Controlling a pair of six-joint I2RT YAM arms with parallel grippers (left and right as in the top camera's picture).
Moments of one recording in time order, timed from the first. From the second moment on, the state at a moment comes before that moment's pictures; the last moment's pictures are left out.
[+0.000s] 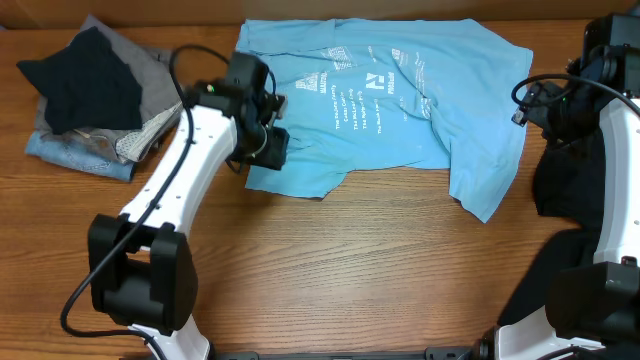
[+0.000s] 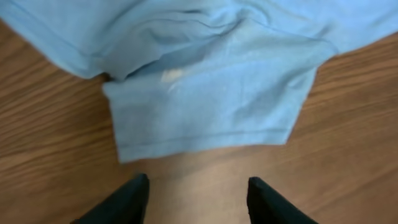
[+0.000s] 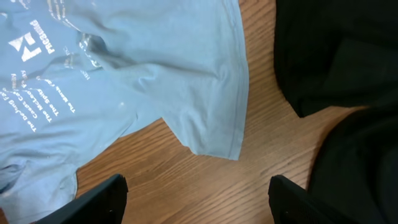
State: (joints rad) left arm -0.26 1.86 1.52 -1.02 0.16 -0.02; right arm -0.20 1.75 1.86 -1.43 -0.04 0.37
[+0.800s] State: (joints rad) left arm -0.26 1.93 1.20 -0.61 0.12 -0.05; right arm -0.20 1.75 1.86 -1.42 -0.07 0.37
